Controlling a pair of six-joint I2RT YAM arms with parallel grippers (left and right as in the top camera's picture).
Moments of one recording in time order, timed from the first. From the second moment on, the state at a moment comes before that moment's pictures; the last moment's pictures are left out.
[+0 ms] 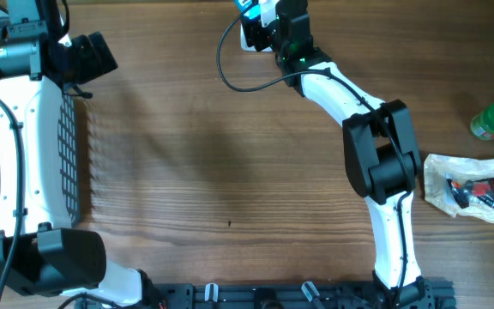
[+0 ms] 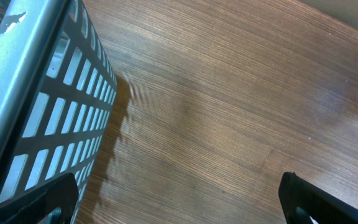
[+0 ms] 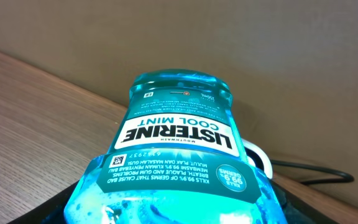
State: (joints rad) left arm 0.15 1.71 1.81 -1.13 -0.10 -0.28; right arm 0.38 2.36 1.78 0.24 -0.06 -0.12
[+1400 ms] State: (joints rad) left arm 0.15 1.71 1.81 -1.13 -0.10 -0.28; right arm 0.30 2.34 1.78 0.16 -0.23 -0.06
